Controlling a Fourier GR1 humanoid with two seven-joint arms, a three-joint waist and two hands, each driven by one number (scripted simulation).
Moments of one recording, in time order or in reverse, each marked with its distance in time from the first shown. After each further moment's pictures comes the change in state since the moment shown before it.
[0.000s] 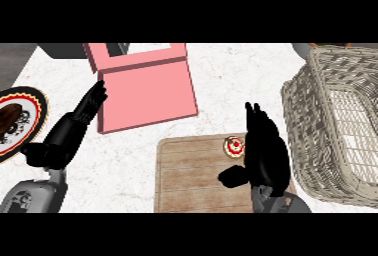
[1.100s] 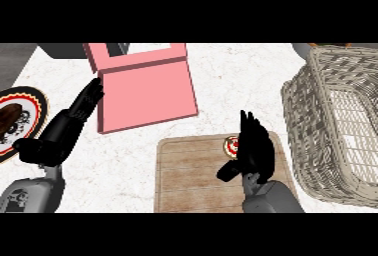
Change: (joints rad) left arm -0.014 -0.051 0.086 -0.009 -0.045 -0.086 0.028; right arm -0.026 0.002 -0.025 0.262 -0.057 -0.096 -0.030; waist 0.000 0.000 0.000
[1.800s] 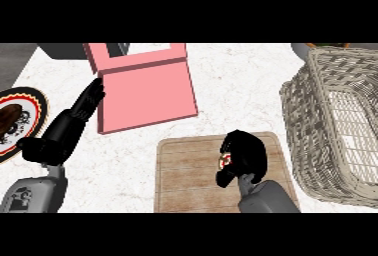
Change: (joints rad) left arm -0.007 -0.029 0.025 0.022 -0.024 -0.022 -0.015; right arm -0.010 -0.006 0.028 0.091 -0.040 0.034 -0.079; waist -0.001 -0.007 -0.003
